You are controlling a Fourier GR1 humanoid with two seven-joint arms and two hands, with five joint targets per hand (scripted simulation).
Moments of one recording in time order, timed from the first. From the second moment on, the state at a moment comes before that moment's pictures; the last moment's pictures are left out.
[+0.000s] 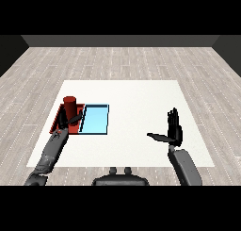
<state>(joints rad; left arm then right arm) -0.40 0.42 -0.12 -0.95 0.13 0.49 -0.23 0.00 -0.32 0.18 -1.68 -0.33 -0.37 -0.31</state>
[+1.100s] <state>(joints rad) -0.72 0.42 0.00 -0.09 0.05 0.50 -0.12 -0.14 -0.26 0.12 -1.38 -0.32 -0.33 -0.38</state>
